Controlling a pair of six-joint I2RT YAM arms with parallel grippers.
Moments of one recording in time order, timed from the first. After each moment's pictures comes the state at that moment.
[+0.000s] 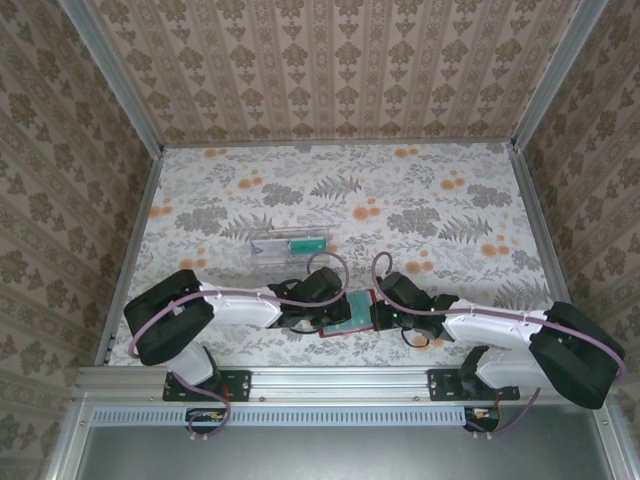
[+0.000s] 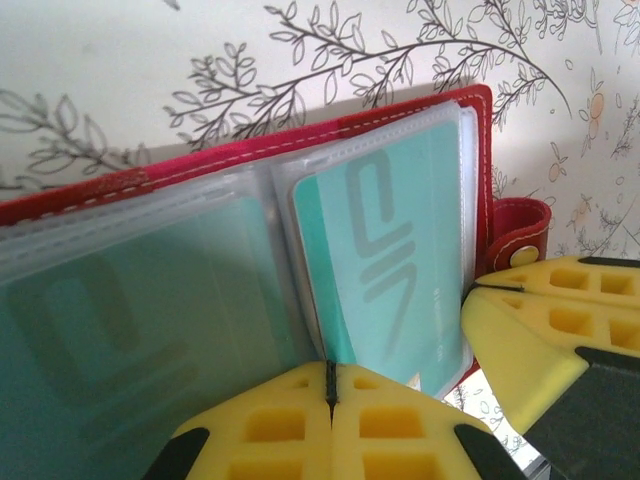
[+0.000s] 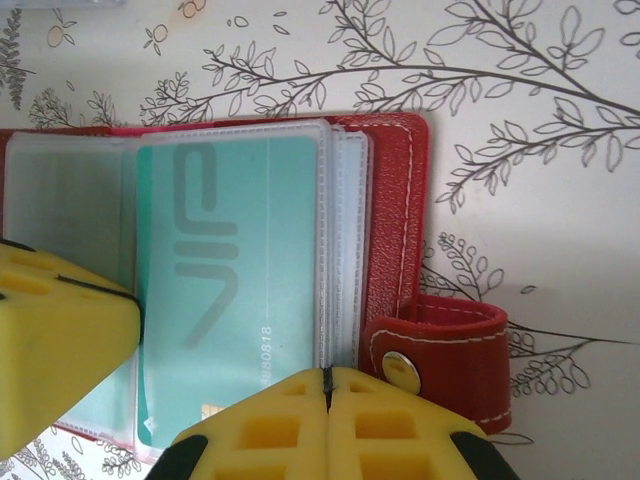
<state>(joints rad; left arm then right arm) -1.10 1.57 0.65 0.04 0.15 -1.14 0.82 1.23 0.39 -0.12 -0.01 0.69</state>
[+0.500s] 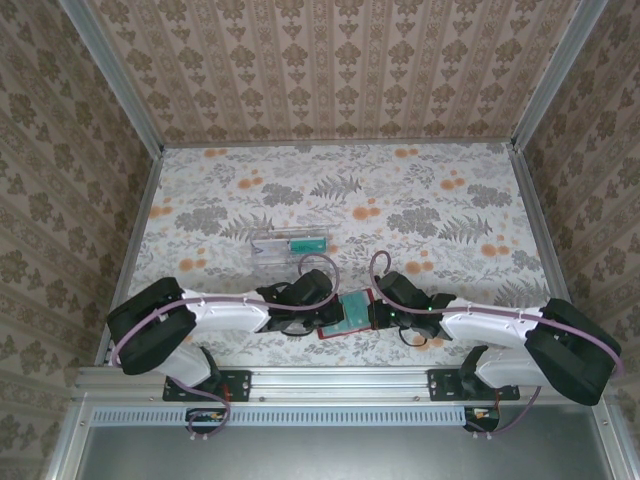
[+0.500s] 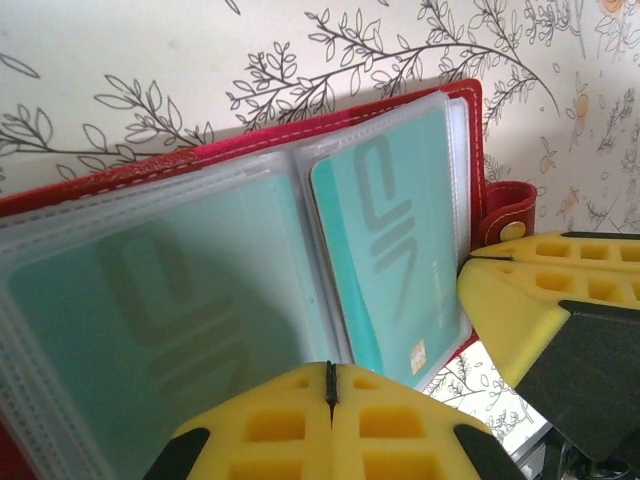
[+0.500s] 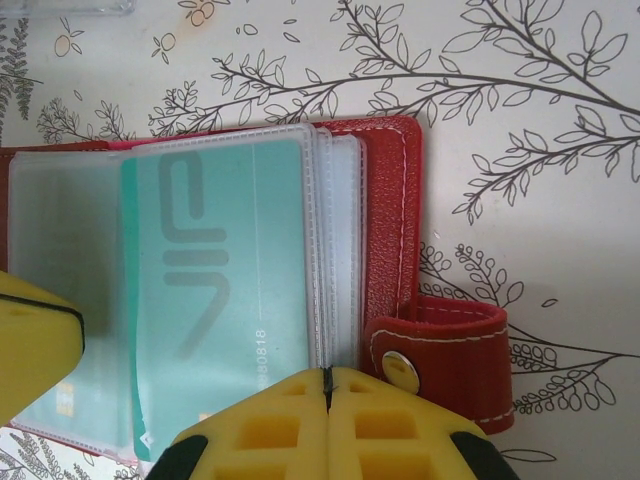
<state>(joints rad) -1.09 1.49 0.59 0.03 0.15 -1.14 0.83 1.24 0.40 -0.10 -0.02 0.71</state>
